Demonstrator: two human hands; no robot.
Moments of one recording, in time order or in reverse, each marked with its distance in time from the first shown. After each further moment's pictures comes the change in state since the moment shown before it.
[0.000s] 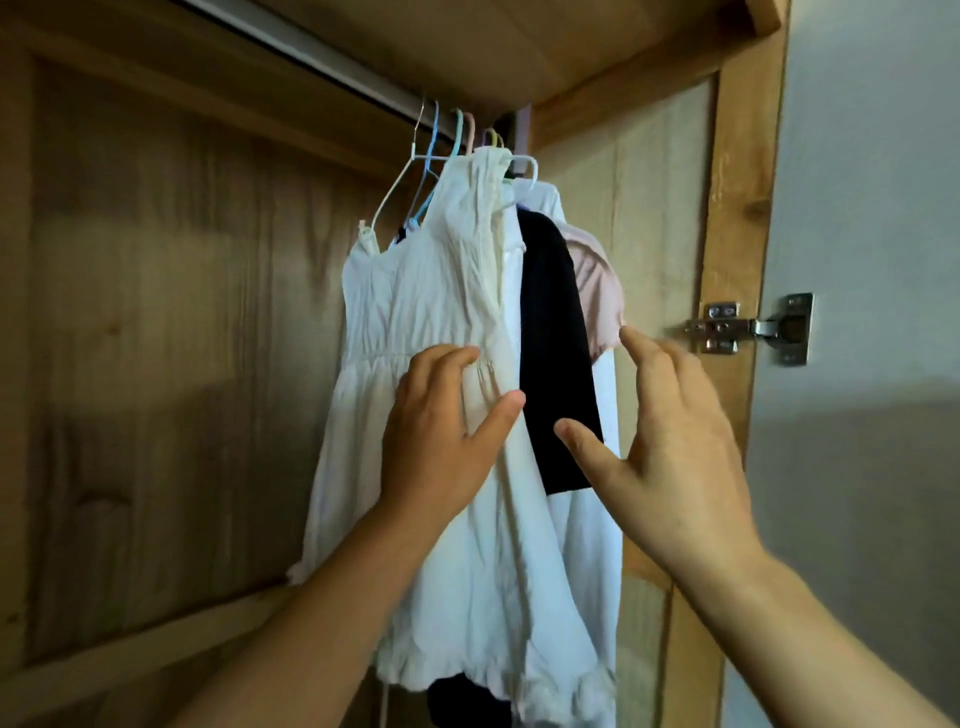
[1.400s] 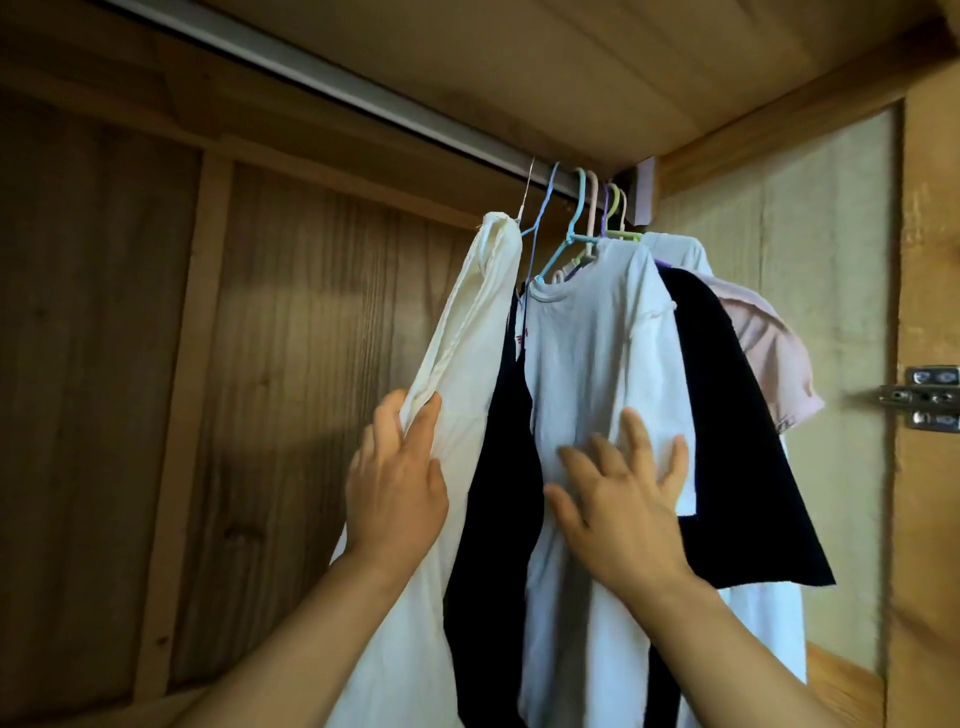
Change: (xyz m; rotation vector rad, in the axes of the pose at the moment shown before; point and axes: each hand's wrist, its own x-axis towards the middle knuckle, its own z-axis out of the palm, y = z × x) left_hand 0.020 -0.106 -0.079 0.603 0.109 0.052; right_hand 0.034 -0.021 0.164 -0.264 -0.042 -0.212
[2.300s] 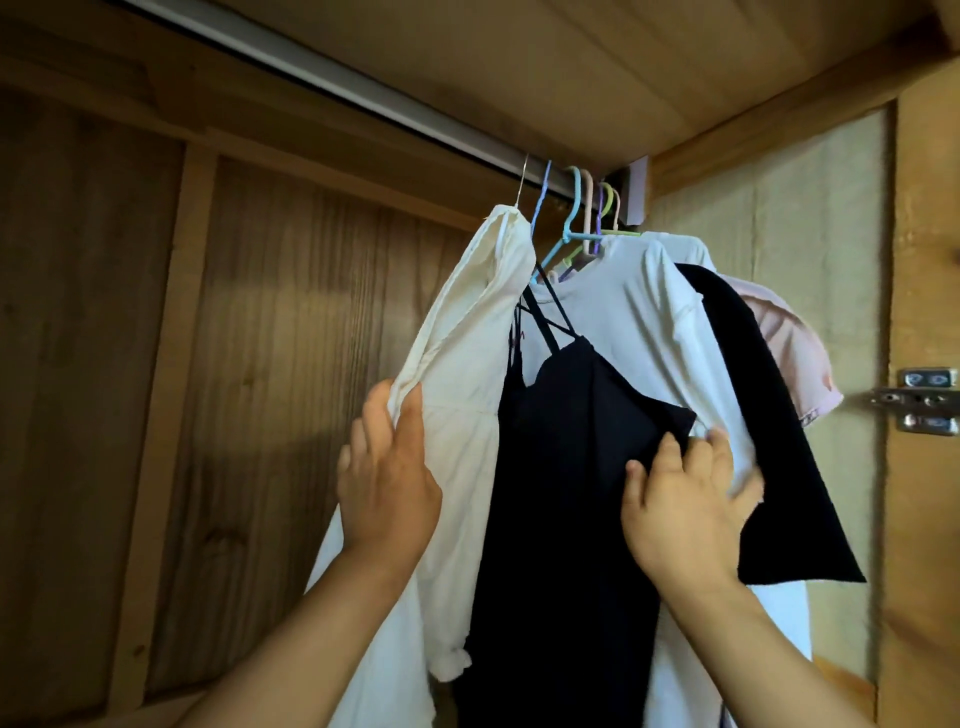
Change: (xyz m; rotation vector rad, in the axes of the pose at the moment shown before) left_hand 0.005 0.009 0.010 0.076 0.125 -0.050; right_hand 0.002 0.035 -0.002 -0.064 -0.016 0.446
